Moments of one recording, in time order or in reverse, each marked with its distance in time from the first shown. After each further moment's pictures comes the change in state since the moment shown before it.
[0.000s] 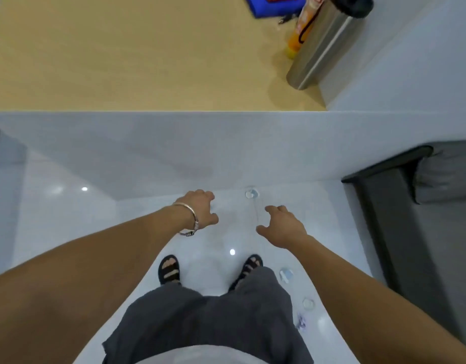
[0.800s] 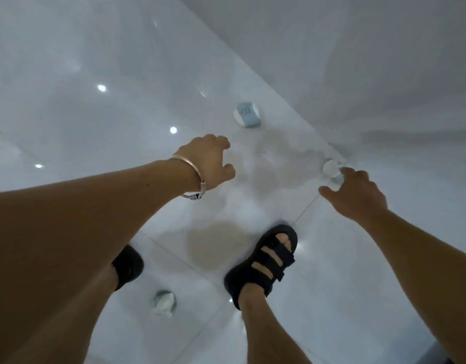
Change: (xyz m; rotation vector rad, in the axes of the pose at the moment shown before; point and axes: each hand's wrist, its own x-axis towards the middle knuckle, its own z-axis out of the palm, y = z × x) left_hand 0.360 -0.076 0.408 -0.603 0.237 -0.599; right_hand 0.547 0.146 0.273 -0.573 -0.040 -0.335
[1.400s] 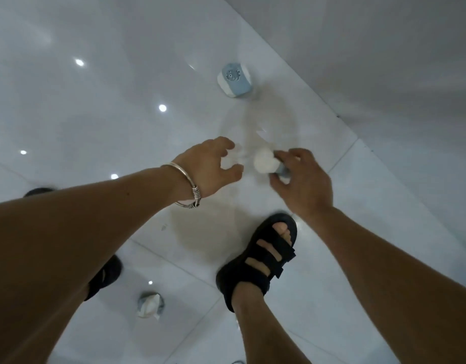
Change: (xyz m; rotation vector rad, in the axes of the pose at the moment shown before) left_hand 0.038 -0.001 0.089 -0.361 -0.100 0.023; right_hand 0.002 -0.061 0.082 0.221 0.197 -0.428
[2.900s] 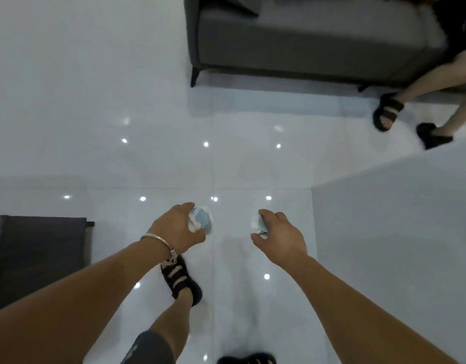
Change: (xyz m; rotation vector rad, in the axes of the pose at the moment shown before) left_hand -0.536 -0.137 -0.339 -0.589 0.761 -0.475; right_hand -0.108 -0.622 -0.259 -0.432 -0.318 -0.636
